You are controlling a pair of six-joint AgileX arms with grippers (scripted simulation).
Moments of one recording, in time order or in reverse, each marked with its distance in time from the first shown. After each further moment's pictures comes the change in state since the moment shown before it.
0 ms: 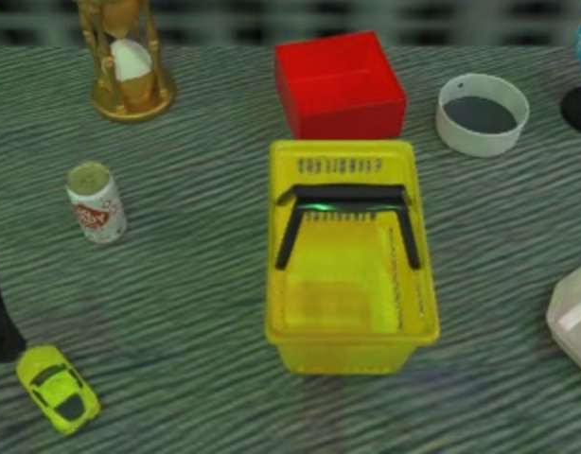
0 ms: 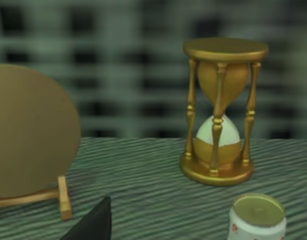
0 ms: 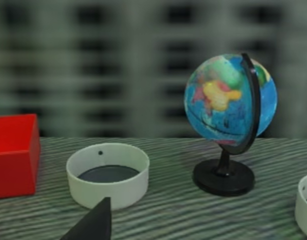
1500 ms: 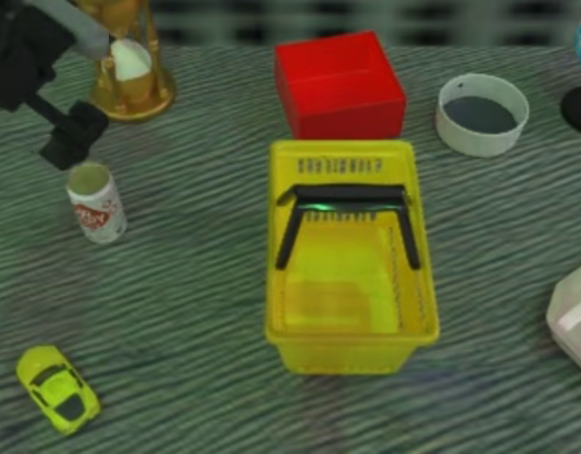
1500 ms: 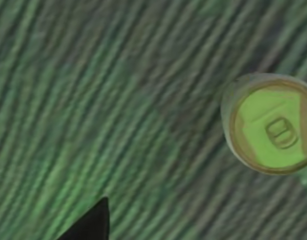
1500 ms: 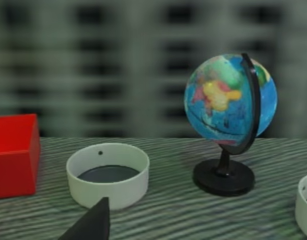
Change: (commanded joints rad) left arm -0.111 1.888 1.607 -0.990 0.002 0.583; right arm 0.000 0.000 0.000 0.000 0.000 0.000
